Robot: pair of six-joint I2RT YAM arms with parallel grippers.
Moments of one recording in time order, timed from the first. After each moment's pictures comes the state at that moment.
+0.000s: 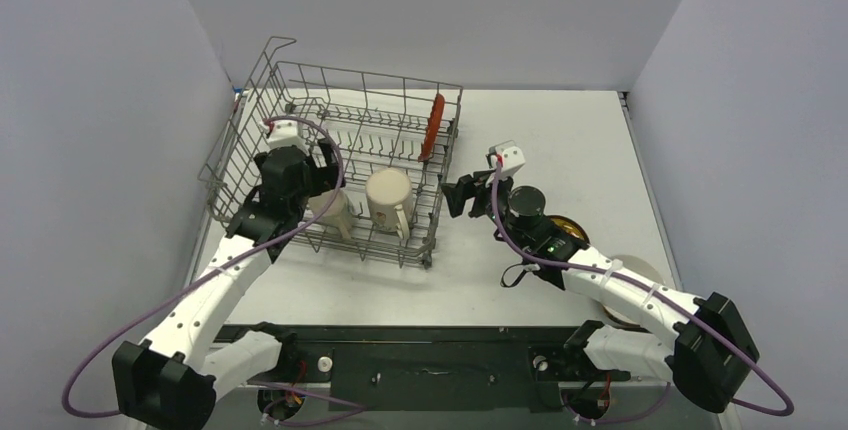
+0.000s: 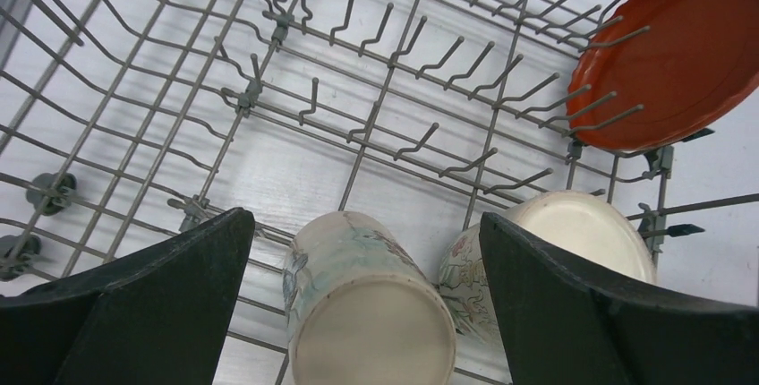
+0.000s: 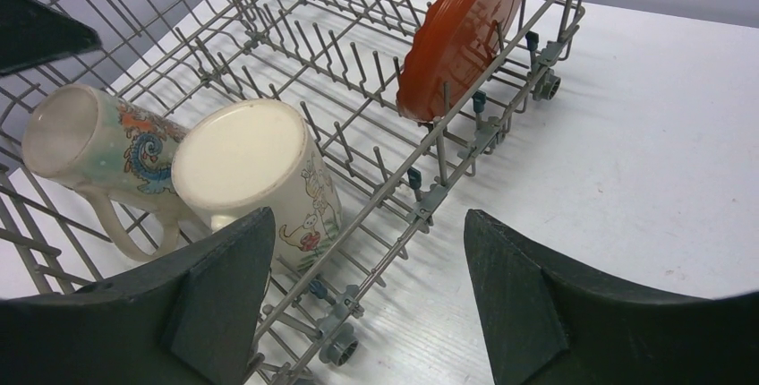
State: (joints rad) left arm -0.35 1.06 0.87 -0.24 -0.36 -0.39; right arm 0.74 1.11 0.65 0.35 0.18 0.21
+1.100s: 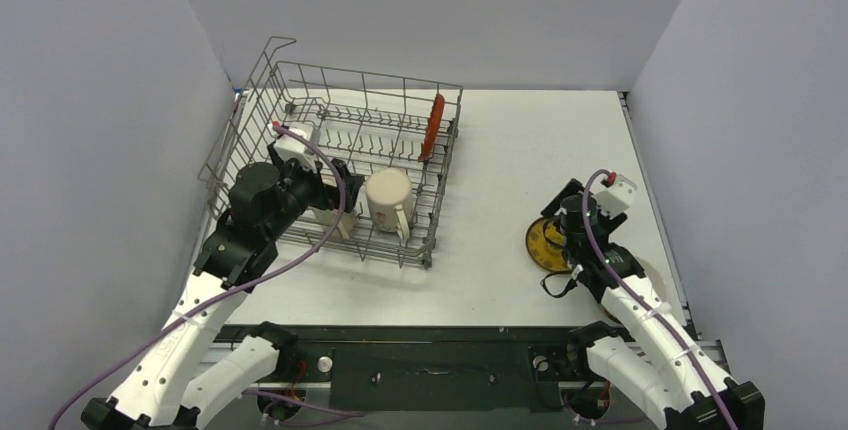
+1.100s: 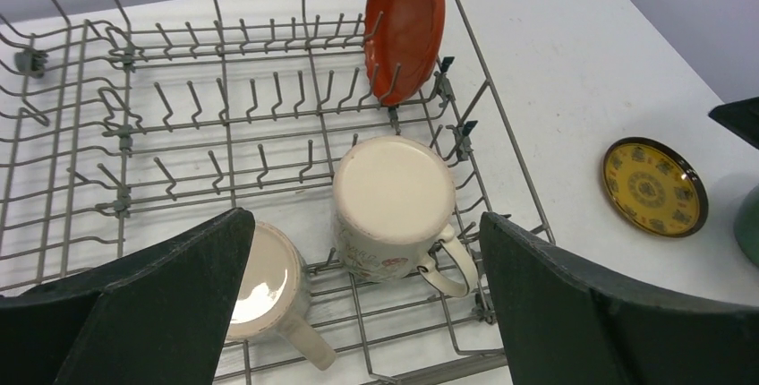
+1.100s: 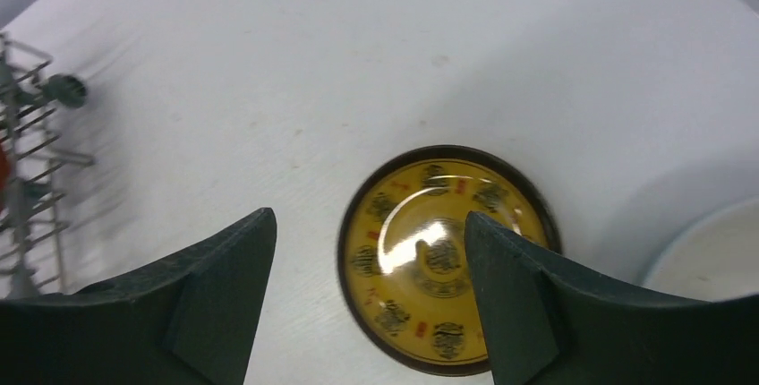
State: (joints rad) left arm -0.42 0.83 0.95 -0.33 0.06 -0.19; right arm 0.38 0.80 0.57 -0.31 0.59 0.68
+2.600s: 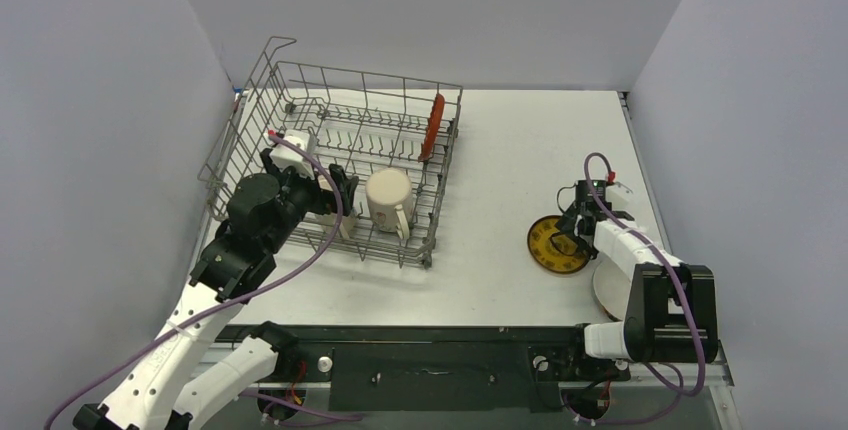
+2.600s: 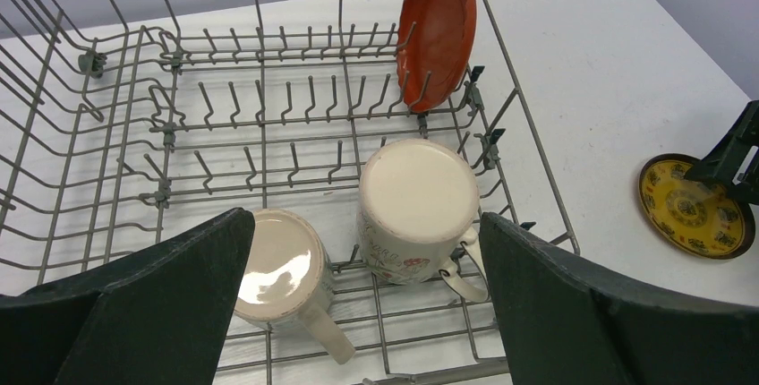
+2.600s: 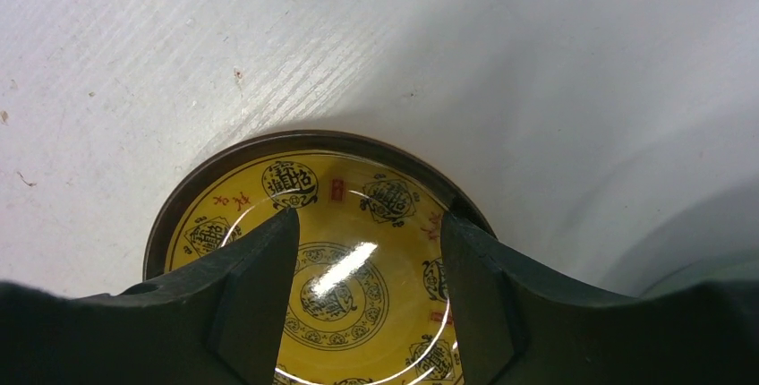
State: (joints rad) left arm -0.50 0.77 0.92 -0.33 -0.13 -0.16; right arm -0.03 1.35 0.64 -0.35 0.31 0.63
